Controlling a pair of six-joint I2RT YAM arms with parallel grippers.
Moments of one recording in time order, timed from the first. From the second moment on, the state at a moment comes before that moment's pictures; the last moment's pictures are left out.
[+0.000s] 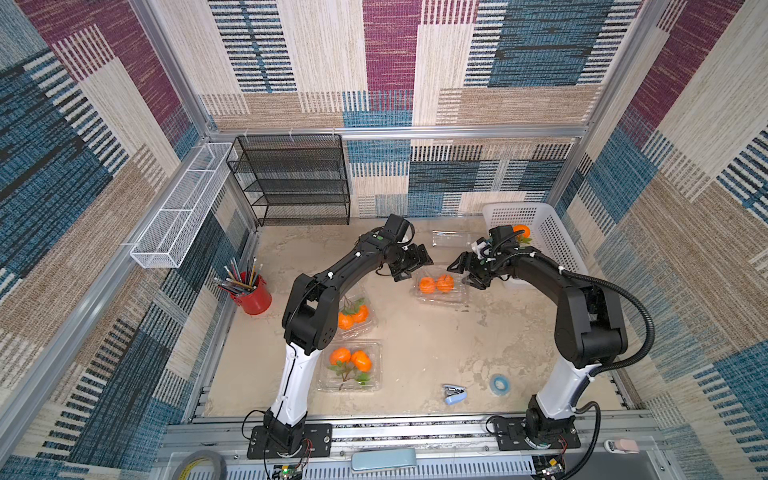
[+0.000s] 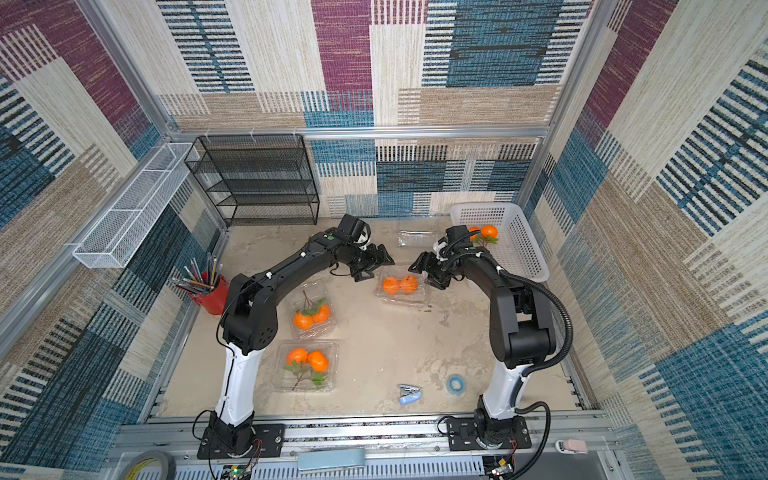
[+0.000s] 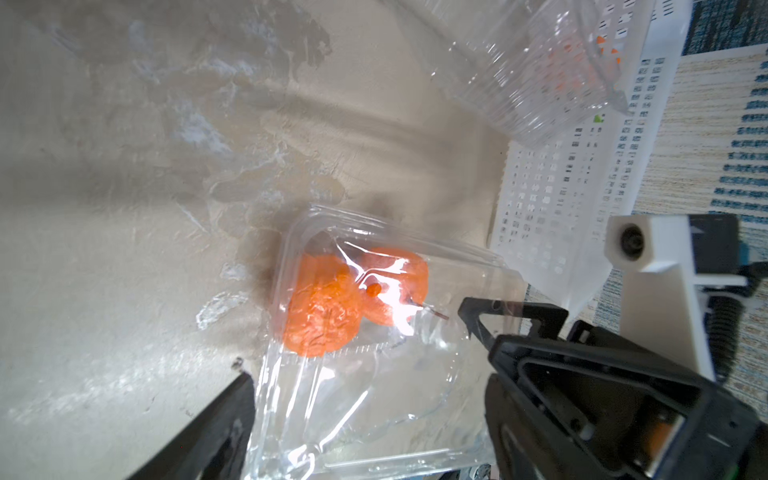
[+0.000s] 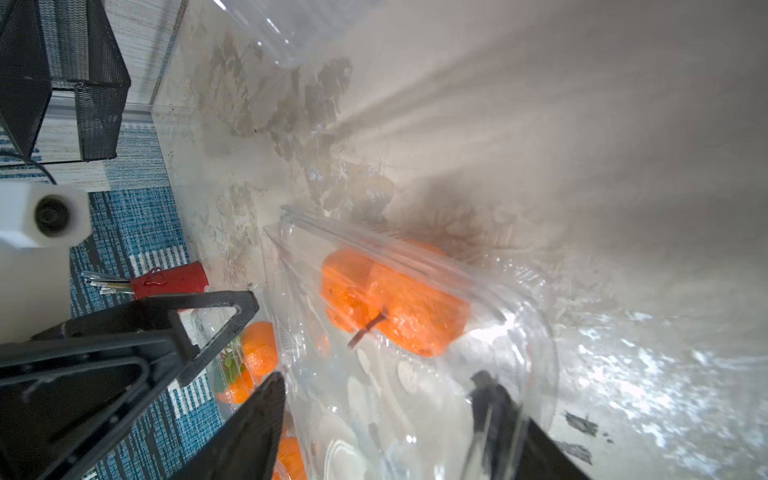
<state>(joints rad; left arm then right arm) -0.55 2.19 1.90 -0.66 0.43 -0.85 0.12 1.81 1.30 -0.54 -0.60 0.58</state>
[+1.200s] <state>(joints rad) -0.56 2.09 1.73 -0.69 0.37 -0.83 0.13 1.84 1.37 -0.72 -0.37 0.35</state>
